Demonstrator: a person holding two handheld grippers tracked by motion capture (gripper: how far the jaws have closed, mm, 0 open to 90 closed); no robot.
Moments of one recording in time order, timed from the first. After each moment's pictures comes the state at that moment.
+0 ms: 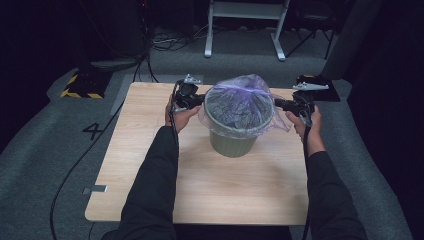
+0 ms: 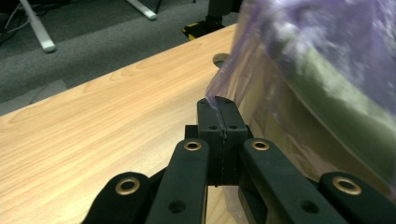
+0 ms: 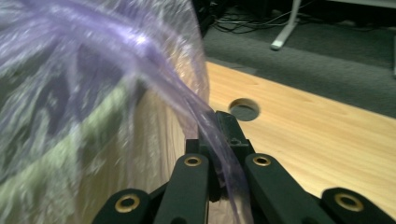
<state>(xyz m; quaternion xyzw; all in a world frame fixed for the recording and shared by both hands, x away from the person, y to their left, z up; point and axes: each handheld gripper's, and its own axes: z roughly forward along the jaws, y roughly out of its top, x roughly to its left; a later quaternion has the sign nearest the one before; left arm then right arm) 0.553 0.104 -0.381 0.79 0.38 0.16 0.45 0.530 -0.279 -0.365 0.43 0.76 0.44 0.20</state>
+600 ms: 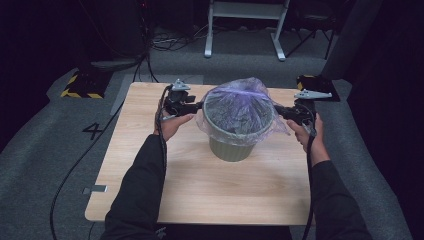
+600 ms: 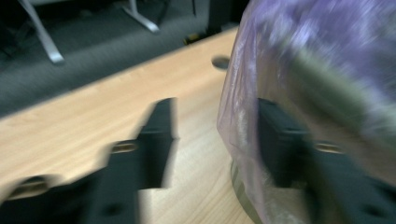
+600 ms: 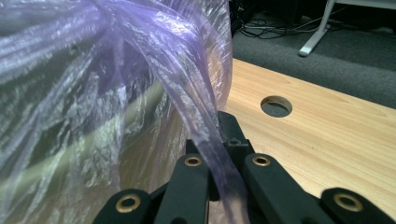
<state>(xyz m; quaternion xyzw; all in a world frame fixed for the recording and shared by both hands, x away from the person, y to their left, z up) 0.512 0.136 -0.367 0.77 0.38 0.18 0.48 0.501 -0.280 -0.363 0.40 0.77 0.47 0.19</state>
